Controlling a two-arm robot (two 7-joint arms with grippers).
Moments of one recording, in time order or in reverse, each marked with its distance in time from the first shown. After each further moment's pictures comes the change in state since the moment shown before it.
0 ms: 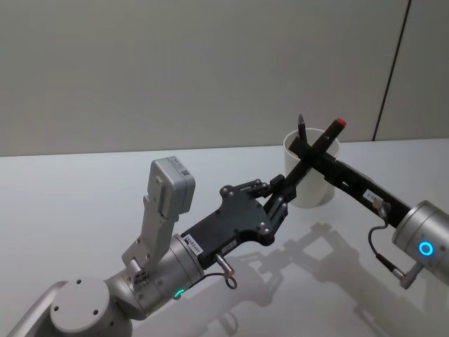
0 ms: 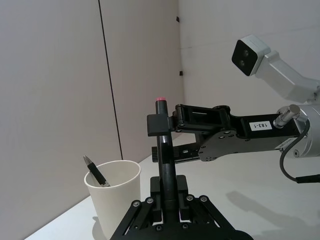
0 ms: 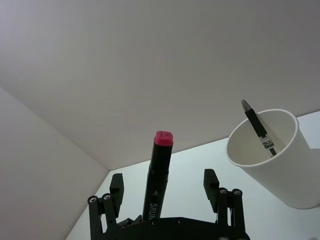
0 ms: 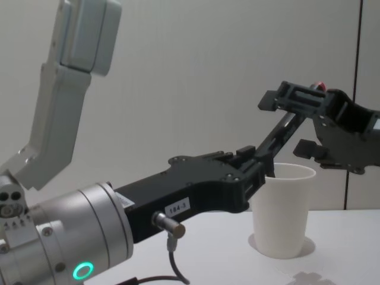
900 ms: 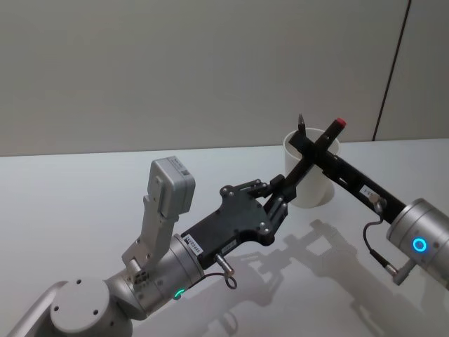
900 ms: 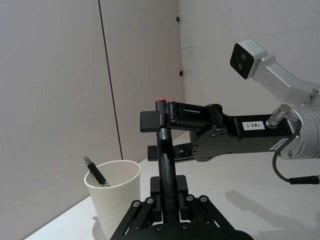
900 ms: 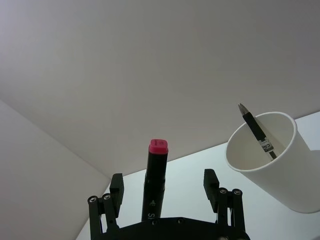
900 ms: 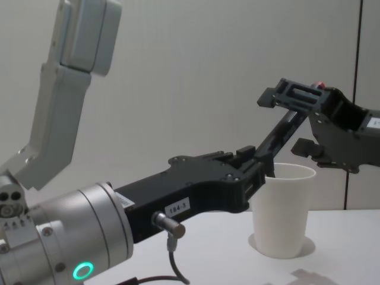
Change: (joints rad) left arm 0.000 0.000 0.000 0.000 0.000 0.000 0.000; right arm 0.012 -0.013 -0.019 0.017 0.029 -0.044 -0.031
